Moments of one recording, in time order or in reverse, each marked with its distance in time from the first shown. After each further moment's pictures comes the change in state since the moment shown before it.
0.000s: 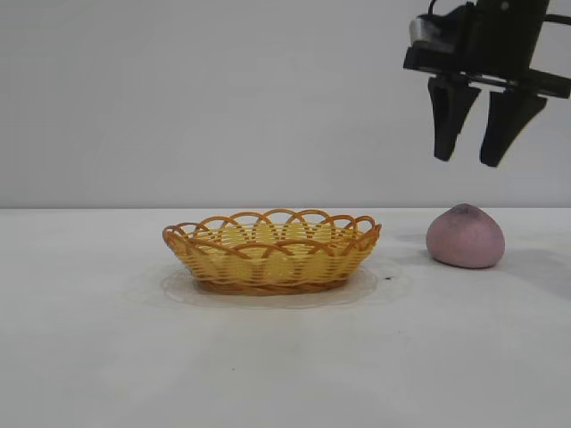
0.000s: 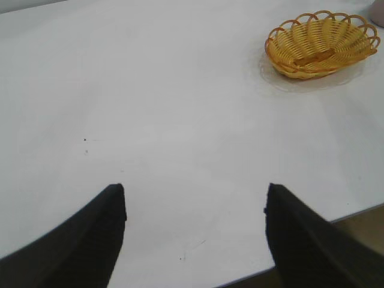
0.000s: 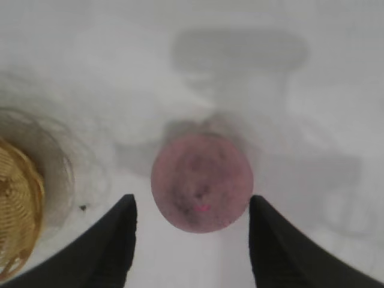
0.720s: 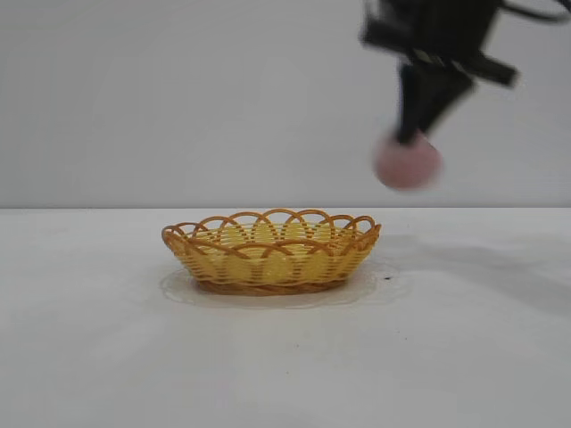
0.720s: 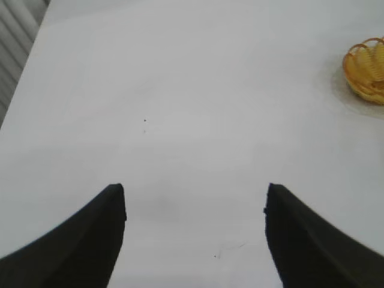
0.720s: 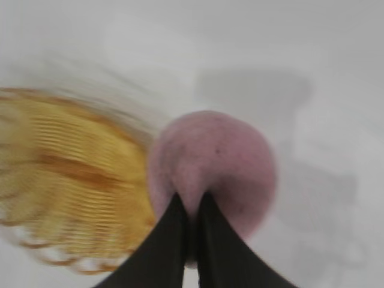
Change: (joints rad) left arm 0.287 0.000 0.000 0.000 0.000 0.001; right arm 0.191 -0.128 -0.003 0.134 -0.082 -0.148
